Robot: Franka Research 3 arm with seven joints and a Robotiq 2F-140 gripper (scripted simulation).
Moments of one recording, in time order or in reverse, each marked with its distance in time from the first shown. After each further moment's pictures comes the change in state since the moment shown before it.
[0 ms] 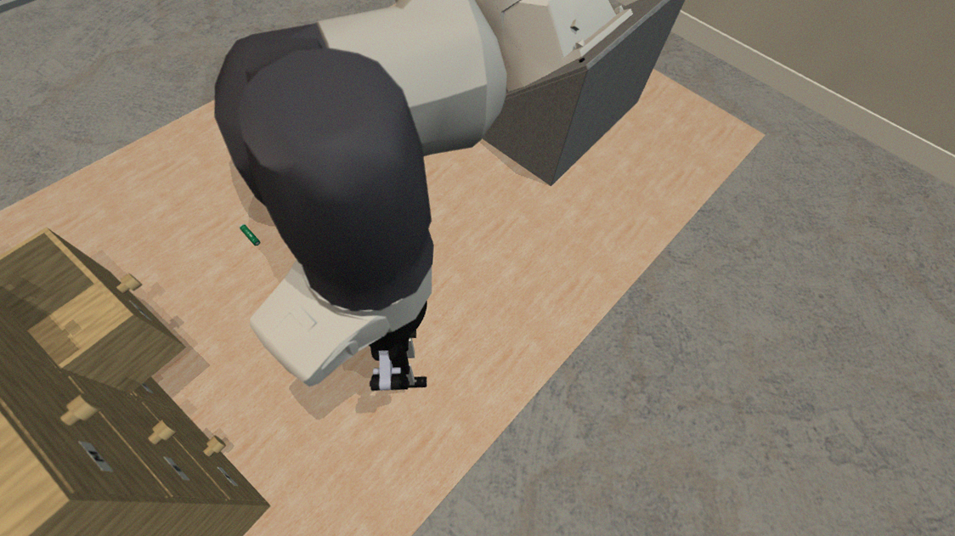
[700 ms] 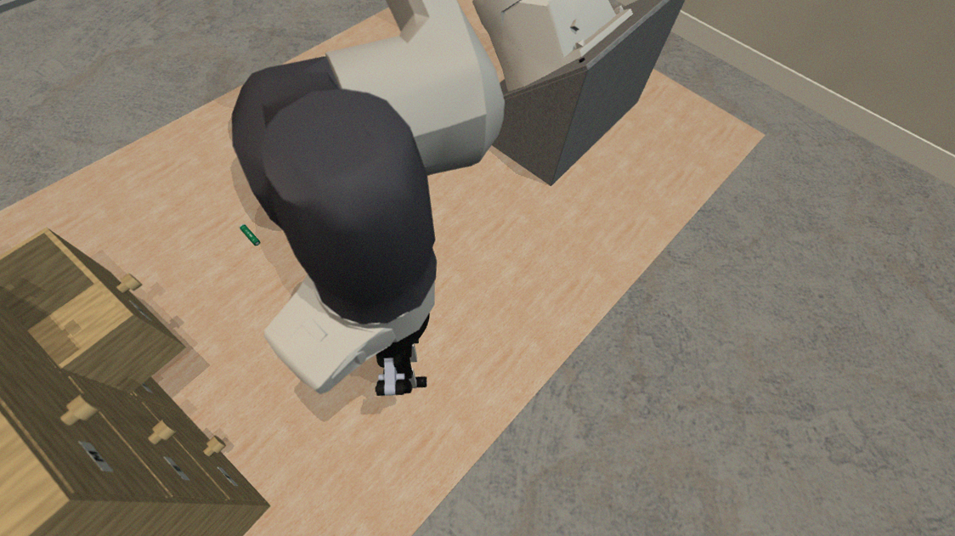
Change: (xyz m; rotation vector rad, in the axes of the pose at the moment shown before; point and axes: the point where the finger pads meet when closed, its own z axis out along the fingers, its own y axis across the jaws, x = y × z) arm -0.001 0.001 0.022 -0.006 0.001 0.000
